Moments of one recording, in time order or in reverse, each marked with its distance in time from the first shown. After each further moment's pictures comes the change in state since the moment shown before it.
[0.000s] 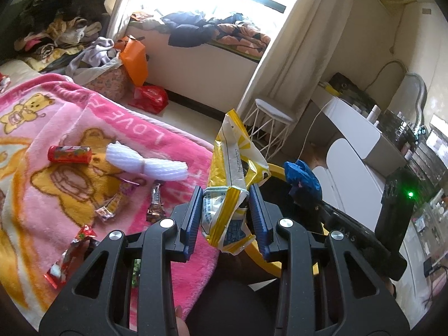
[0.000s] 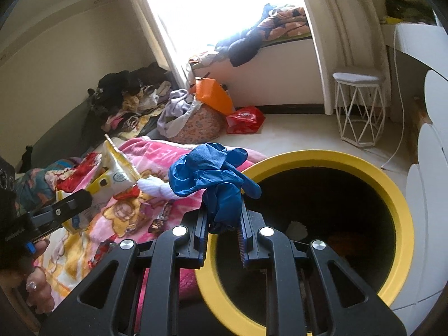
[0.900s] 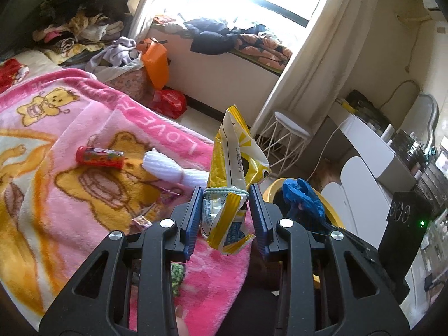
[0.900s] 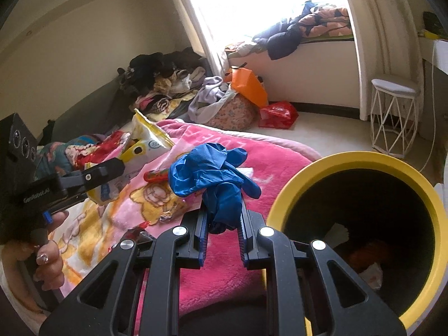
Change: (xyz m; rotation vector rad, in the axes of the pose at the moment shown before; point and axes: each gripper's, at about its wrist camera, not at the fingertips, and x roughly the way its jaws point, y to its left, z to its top) left arm -0.016 0.045 0.010 -0.072 -0.044 0.057; right arm 0.027 0.064 -0.007 -0.121 0.051 0.128
